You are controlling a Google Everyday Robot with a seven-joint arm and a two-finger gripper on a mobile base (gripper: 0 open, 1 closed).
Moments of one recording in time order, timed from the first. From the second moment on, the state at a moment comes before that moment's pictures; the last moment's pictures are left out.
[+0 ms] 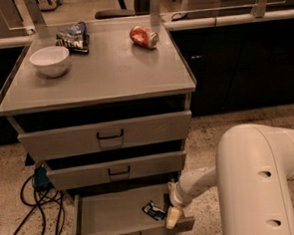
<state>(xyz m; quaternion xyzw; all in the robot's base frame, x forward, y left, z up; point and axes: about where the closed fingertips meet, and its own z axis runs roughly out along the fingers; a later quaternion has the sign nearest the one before) 0.524 -0.081 0.285 -0.65 0.74 0.10 0.16</state>
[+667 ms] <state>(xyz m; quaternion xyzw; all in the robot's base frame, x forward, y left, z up) 0.505 -0.091 0.220 -0.58 0.80 0.09 0.16</state>
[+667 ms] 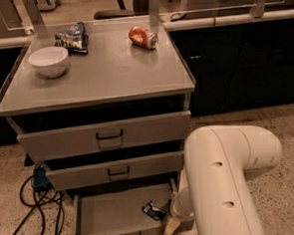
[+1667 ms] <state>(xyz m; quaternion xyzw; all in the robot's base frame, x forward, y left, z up) 0.518 -0.062 0.196 -0.60 0.77 0.12 0.19</state>
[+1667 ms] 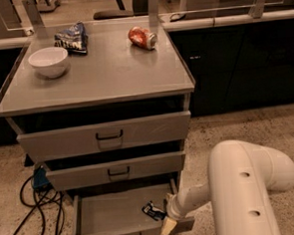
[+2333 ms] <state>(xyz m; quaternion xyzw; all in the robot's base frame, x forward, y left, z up) 0.550 0.006 0.207 -0.63 0.71 0.18 0.25</state>
